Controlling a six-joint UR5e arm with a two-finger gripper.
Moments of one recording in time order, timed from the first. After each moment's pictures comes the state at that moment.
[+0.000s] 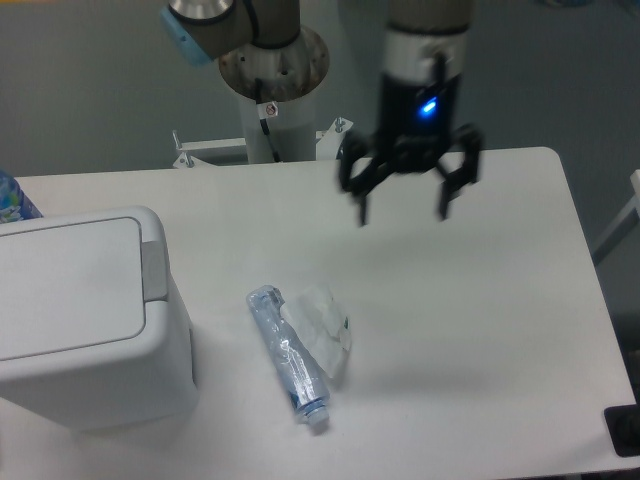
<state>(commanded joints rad) 2.46 -1.71 -1.50 -1.14 1.18 0.14</state>
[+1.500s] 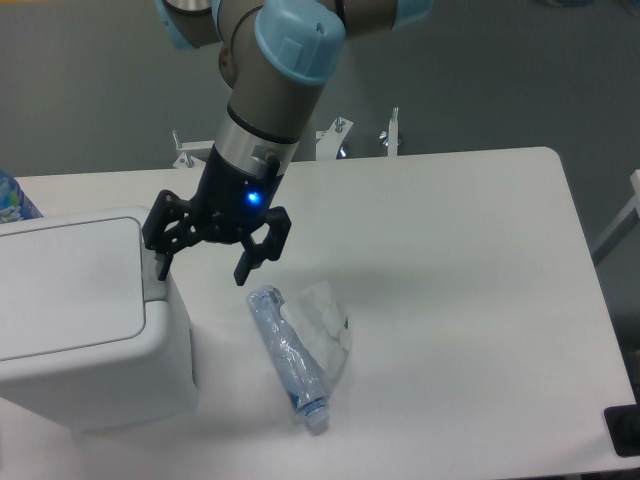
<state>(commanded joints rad) 2.31 -1.74 -1.55 -1.14 1.04 0.00</state>
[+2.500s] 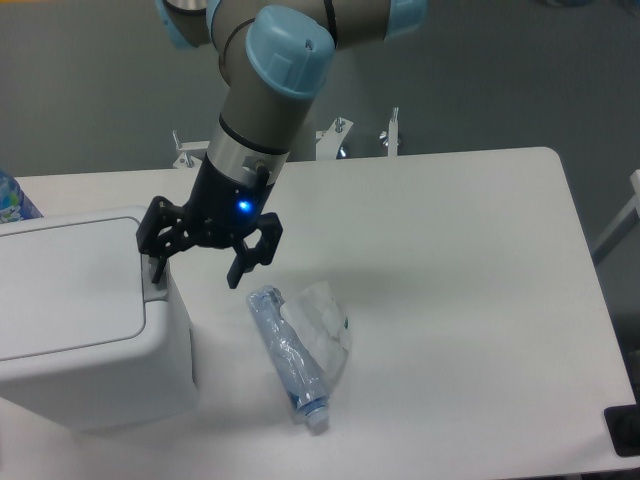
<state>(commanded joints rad) 2.30 -1.75 -1.55 -1.13 1.06 0.01</state>
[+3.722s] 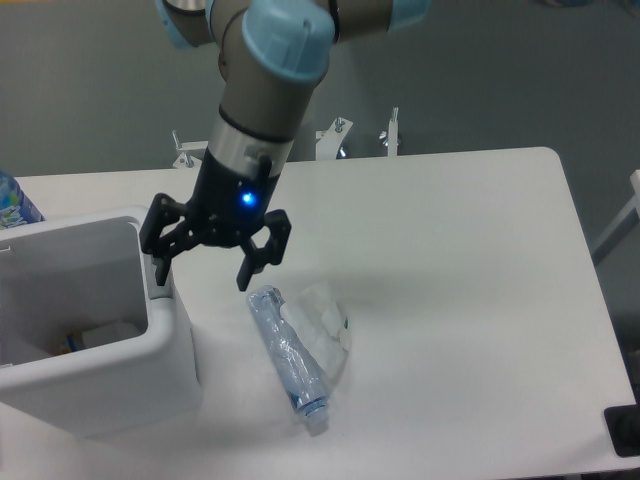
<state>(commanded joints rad) 2.36 -1.74 -1.41 -1.11 1.10 0.03</state>
